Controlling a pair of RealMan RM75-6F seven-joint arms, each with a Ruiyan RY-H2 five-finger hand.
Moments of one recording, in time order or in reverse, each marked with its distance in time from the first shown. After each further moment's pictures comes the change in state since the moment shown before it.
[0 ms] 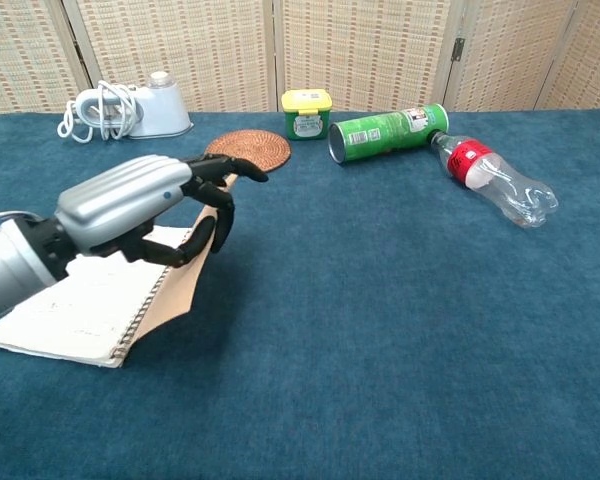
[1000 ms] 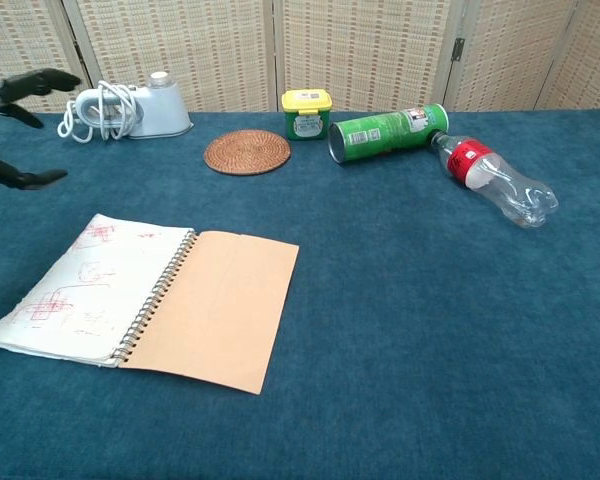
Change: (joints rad) left arm 0.205 0.316 -0.158 -0.312 -0.377 -0.036 0.082; right arm 0.060 0.036 0.014 0.009 -0.008 -0.077 0.051
